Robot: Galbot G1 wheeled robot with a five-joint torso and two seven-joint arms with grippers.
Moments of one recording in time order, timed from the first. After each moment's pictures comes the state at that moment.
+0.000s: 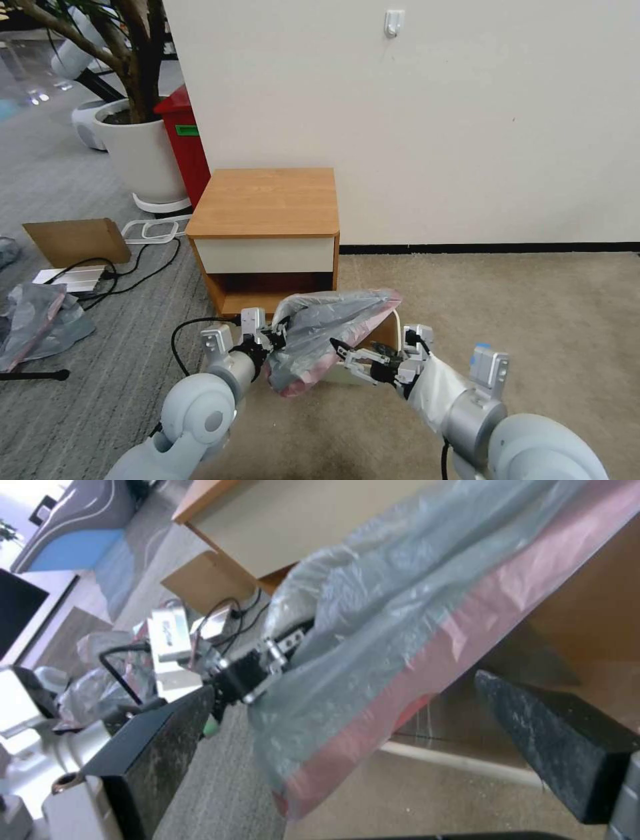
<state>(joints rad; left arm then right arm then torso) 1.32 -1.08 -0.22 -2.14 -0.95 0.50 -0.42 -1.50 1.11 0.25 2.48 1.16 -0.66 0.49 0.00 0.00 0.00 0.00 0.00</state>
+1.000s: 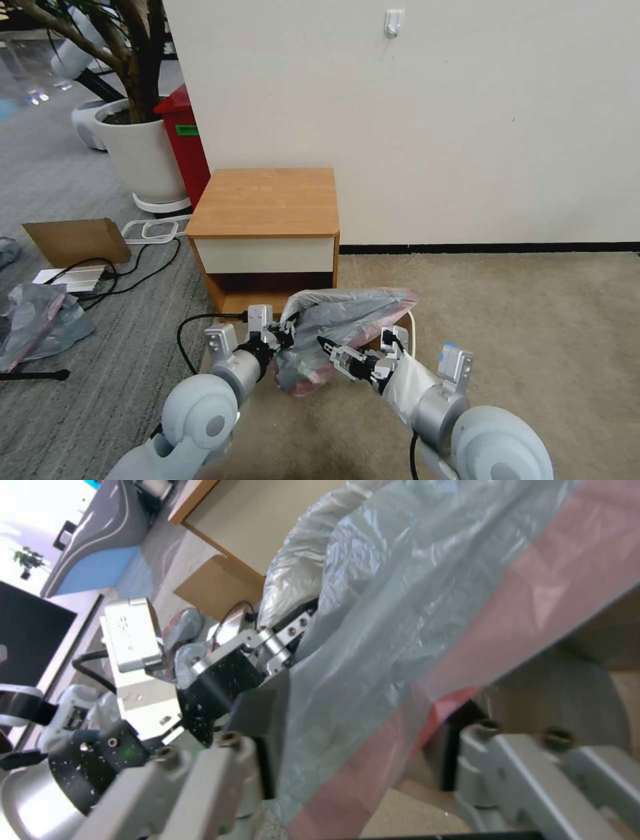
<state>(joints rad) 1.32 -1.09 -0.19 -2.17 -0.93 0.49 -0.39 -1.46 1.17 0.17 2.38 1.16 -0.60 0.47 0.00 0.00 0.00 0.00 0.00</state>
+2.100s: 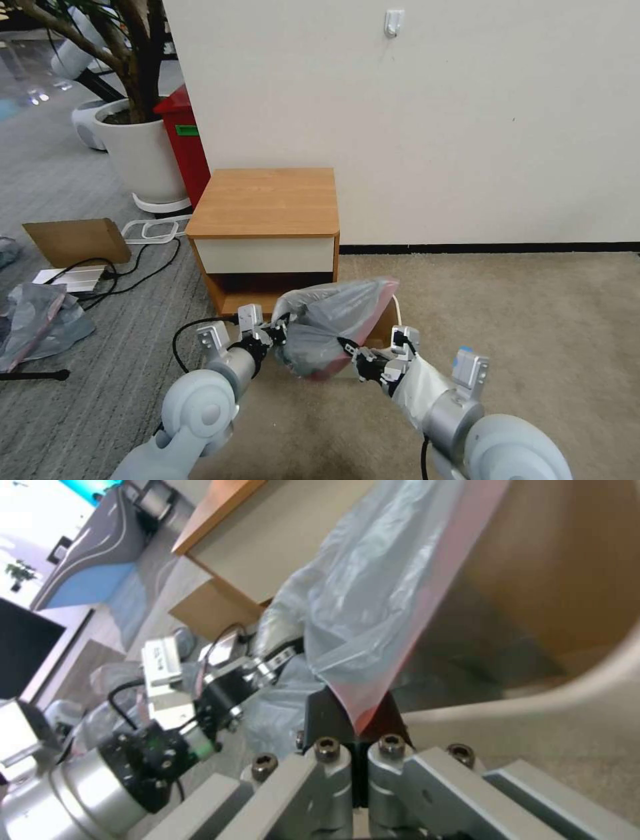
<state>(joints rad) 1.32 -1.14 -0.28 -2.12 -1.08 0.49 -0.48 -1.52 1.13 0.25 2.44 1.13 -0.57 0.44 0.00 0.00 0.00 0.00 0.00</state>
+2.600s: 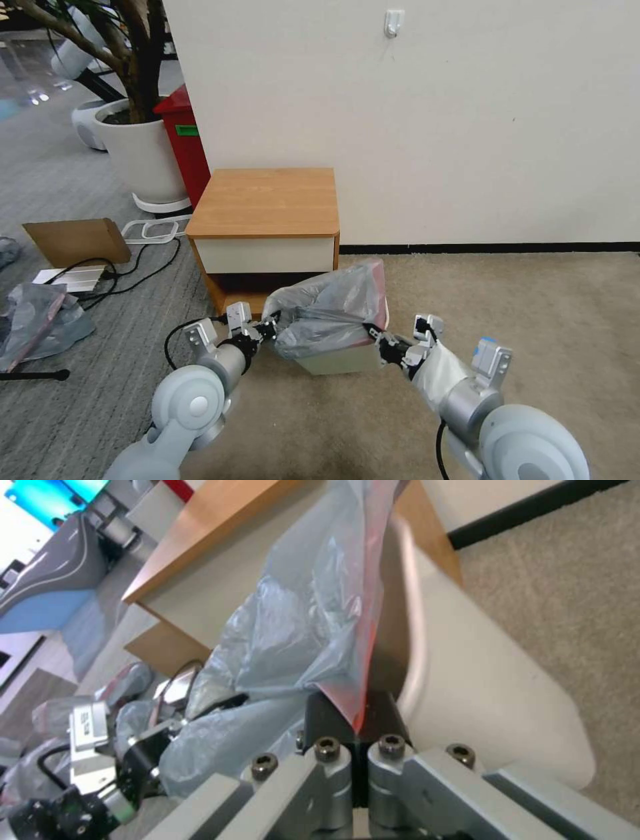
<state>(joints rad) 1.33 -1.14 -0.32 -2.11 -1.15 0.49 -0.49 -1.50 1.10 0.33 2.42 1.12 -0.54 0.46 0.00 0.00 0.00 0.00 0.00</state>
